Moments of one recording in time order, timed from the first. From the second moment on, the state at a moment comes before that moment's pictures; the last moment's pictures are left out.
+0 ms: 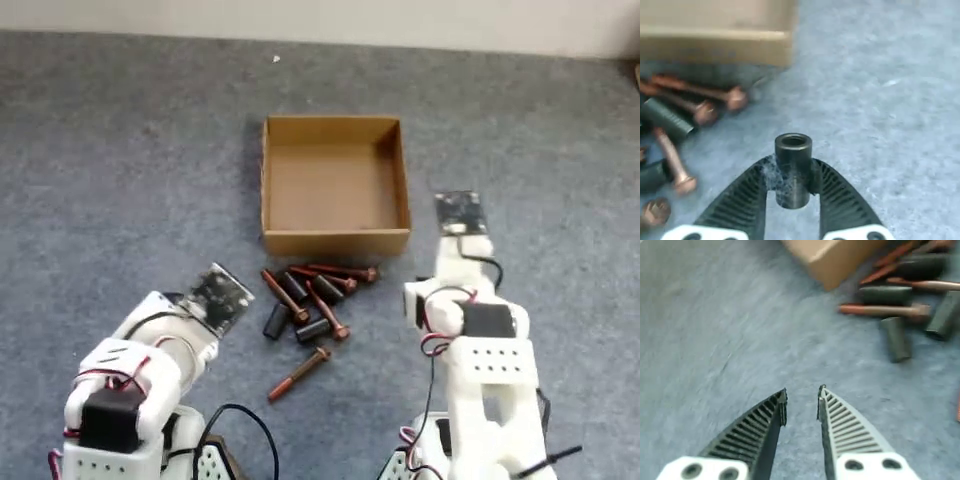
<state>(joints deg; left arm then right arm) 3.0 -91.8 68.5 82.3 -30.8 -3.8 -51.3 62.4 56.4 6.7</state>
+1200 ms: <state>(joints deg) 39.1 -15.4 55.3 52.7 -12.3 5.8 -53.3 65.2 50.8 2.8</state>
